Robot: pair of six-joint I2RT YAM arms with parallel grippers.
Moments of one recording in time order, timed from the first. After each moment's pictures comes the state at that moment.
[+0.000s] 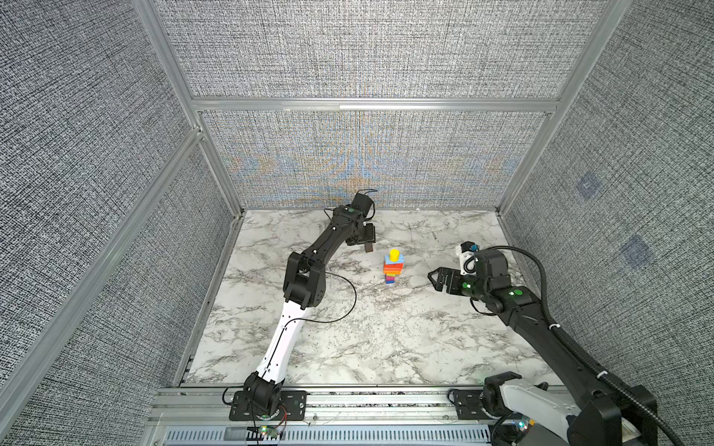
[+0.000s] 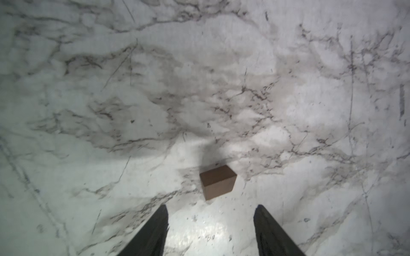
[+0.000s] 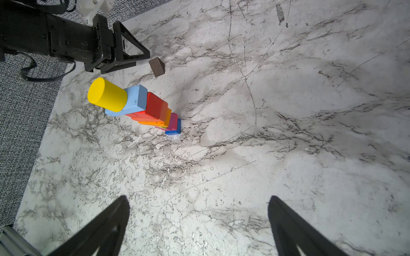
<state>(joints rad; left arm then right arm) -0.51 2.62 2.54 -1.01 0.08 -0.48 0.23 1.07 0.79 -0.45 -0.22 0.37</state>
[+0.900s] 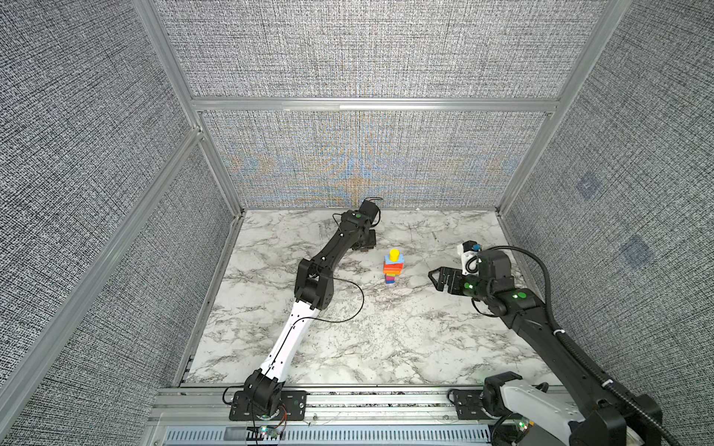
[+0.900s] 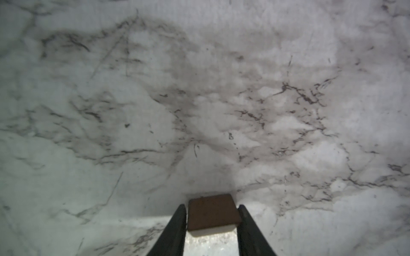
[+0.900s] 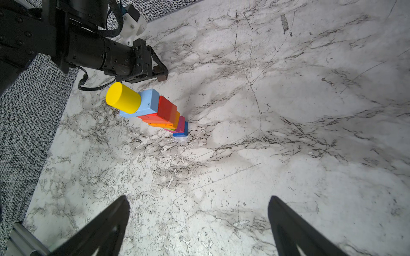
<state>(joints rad) -0.54 2.80 2.76 -1.15 -0.05 -0.50 0.24 1.03 0.79 -0.45 -0.23 0.37</state>
